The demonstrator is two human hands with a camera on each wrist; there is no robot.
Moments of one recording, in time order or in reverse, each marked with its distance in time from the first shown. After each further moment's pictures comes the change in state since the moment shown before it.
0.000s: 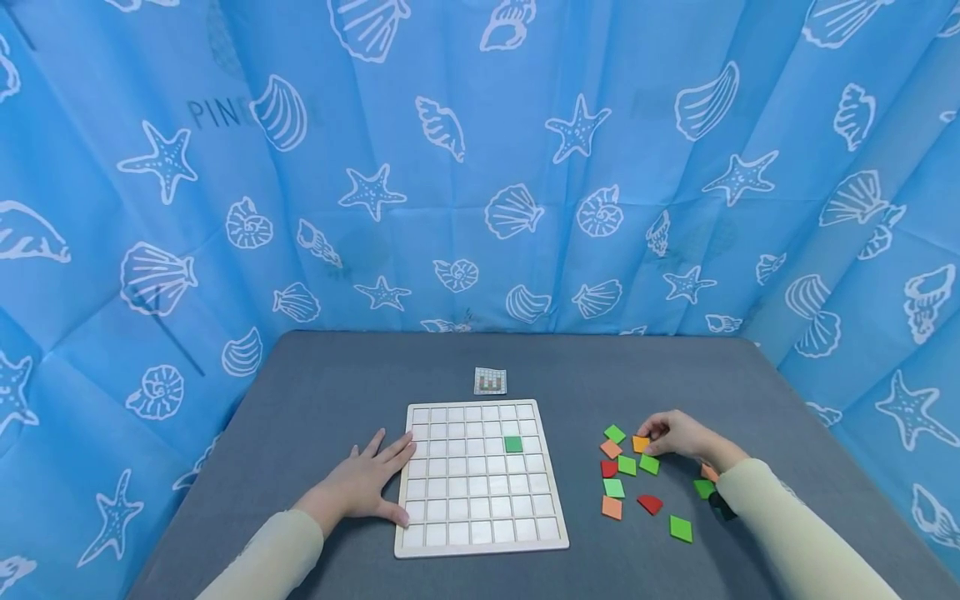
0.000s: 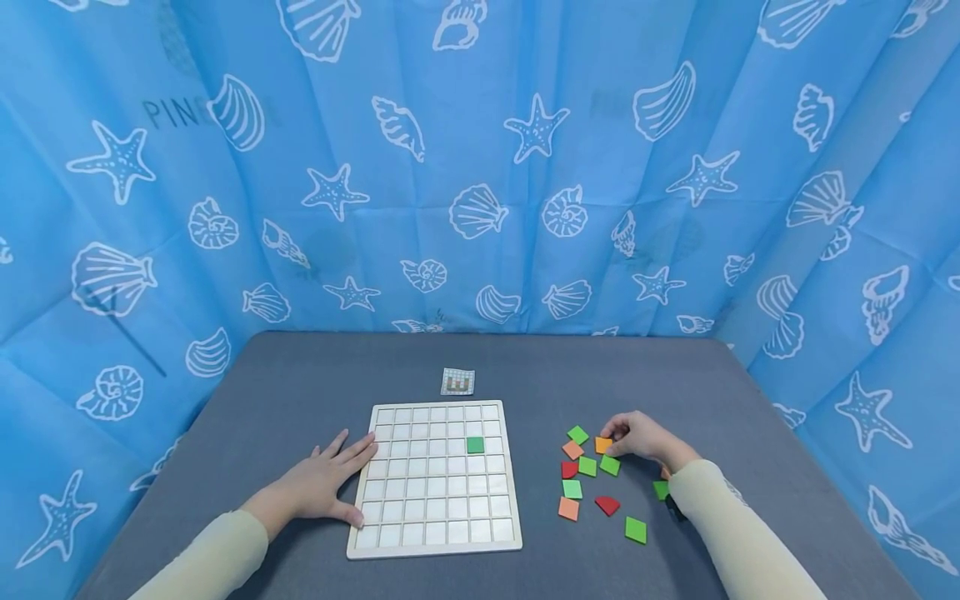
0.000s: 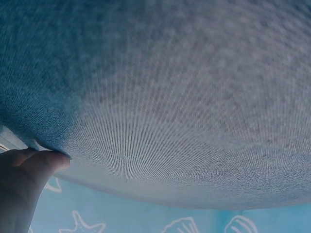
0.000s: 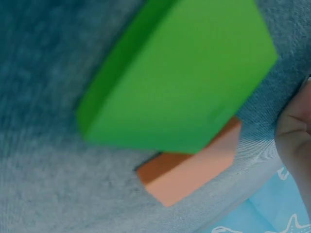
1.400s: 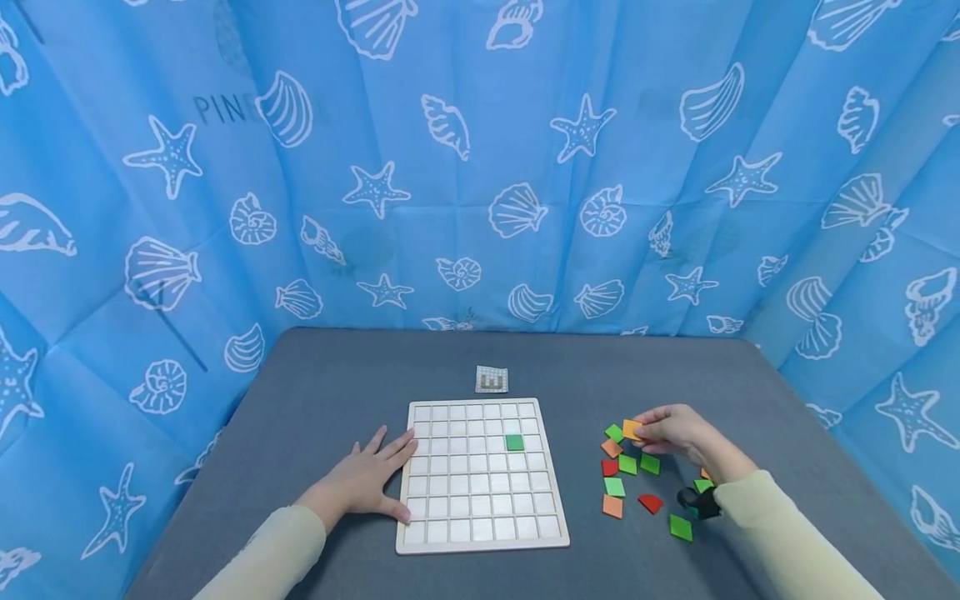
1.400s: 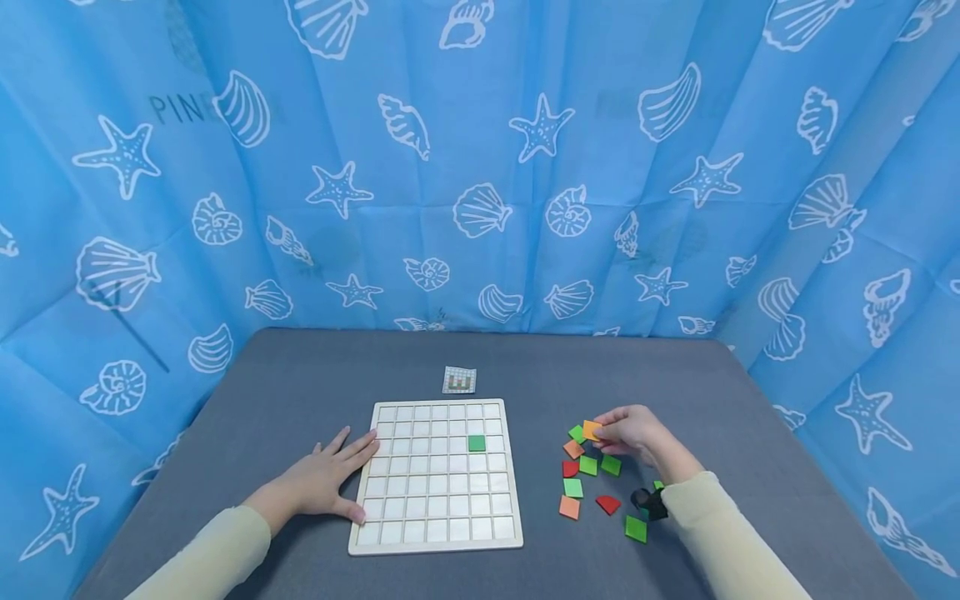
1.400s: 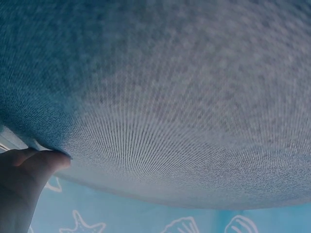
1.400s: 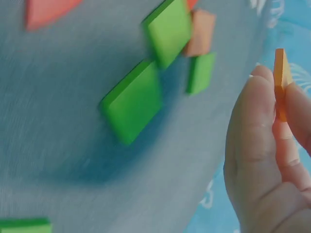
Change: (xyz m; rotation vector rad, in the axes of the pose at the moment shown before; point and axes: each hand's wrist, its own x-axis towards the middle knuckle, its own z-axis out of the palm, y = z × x) left_hand -0.002 0.000 -0.003 -0.029 -0.012 0.011; right_hand -0.014 -0.055 0.011 0.390 0.135 0.274
